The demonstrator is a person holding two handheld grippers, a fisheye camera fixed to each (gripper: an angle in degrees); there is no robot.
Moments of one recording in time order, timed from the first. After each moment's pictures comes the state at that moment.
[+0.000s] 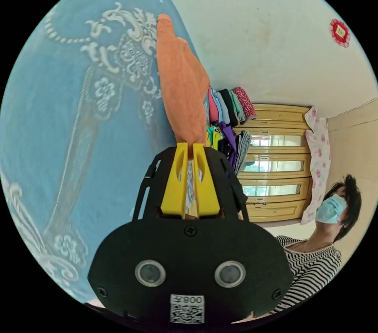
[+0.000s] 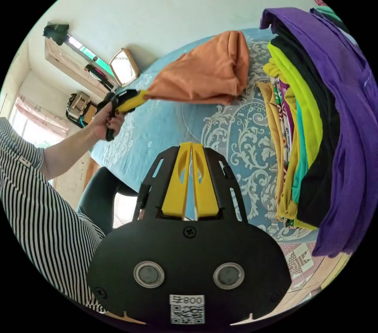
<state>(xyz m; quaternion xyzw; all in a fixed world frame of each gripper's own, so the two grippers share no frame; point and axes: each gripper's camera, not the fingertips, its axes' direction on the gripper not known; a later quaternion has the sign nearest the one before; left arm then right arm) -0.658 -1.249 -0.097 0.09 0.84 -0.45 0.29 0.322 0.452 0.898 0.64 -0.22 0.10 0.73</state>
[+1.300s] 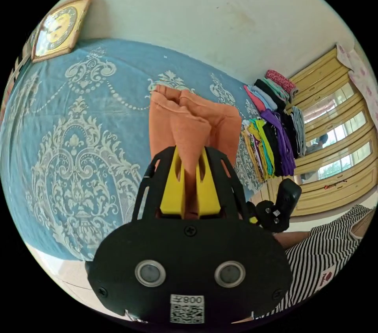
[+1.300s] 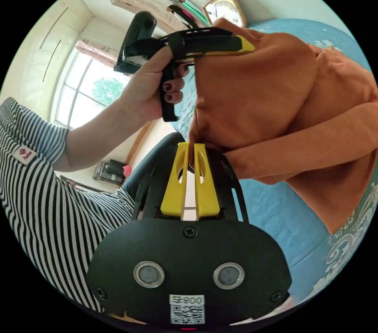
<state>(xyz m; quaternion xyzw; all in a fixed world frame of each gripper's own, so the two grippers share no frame) -0.734 -0.963 -0.227 0.09 0.65 -0.46 0.60 0.165 0.182 0.847 0.54 -0.29 -0.23 0.76</state>
